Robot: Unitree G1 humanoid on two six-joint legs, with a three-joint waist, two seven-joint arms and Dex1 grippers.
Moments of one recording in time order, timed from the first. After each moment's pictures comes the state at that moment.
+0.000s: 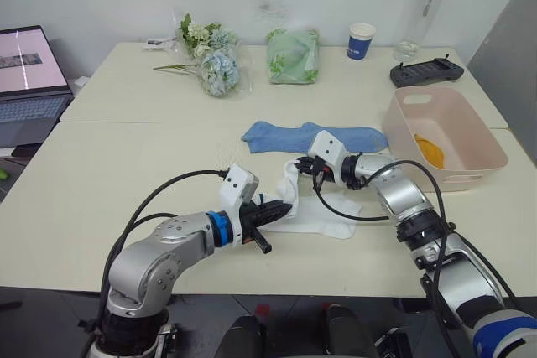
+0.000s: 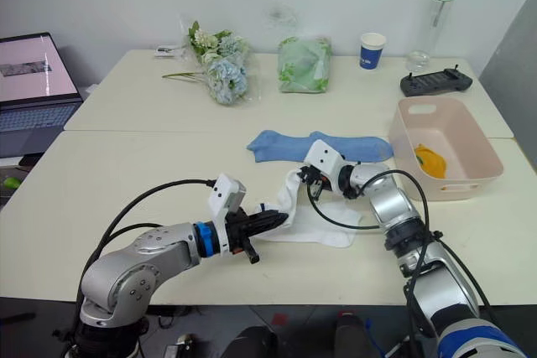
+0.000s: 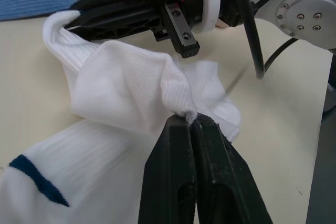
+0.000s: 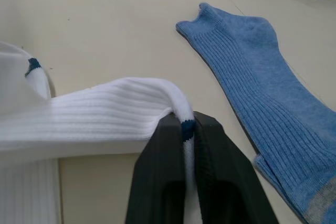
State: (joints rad) left arm -0.19 0.39 -0.04 -0.54 -0.60 1.01 -0.60; right arm -0.72 -0.34 0.29 0.42 -0.01 0.16 0.83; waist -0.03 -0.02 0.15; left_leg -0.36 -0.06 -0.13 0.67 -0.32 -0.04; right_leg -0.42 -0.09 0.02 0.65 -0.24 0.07
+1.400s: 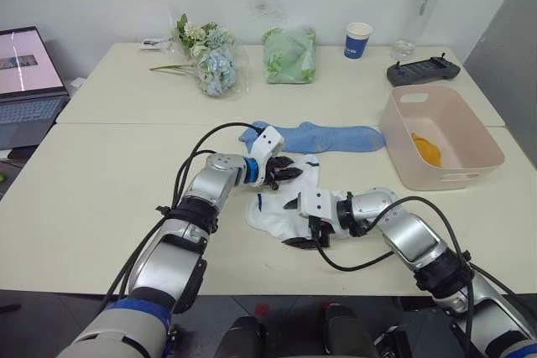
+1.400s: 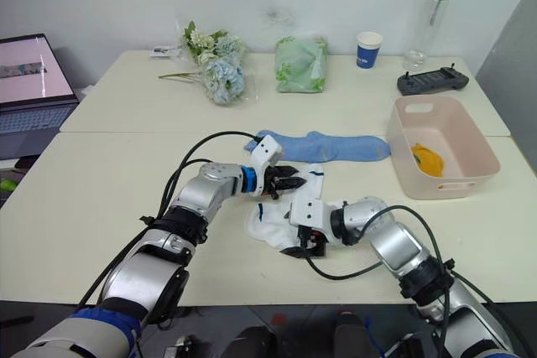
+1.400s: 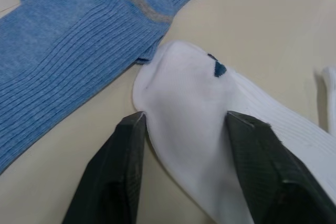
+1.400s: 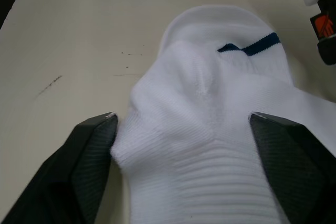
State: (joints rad) left arm -0.86 0.26 -0.23 0.75 -0.14 0.29 -0.91; right arm -0.49 -0.48 0.51 -0.08 0.05 0.37 1.00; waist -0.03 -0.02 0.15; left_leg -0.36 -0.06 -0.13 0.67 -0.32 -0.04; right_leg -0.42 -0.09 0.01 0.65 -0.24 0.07
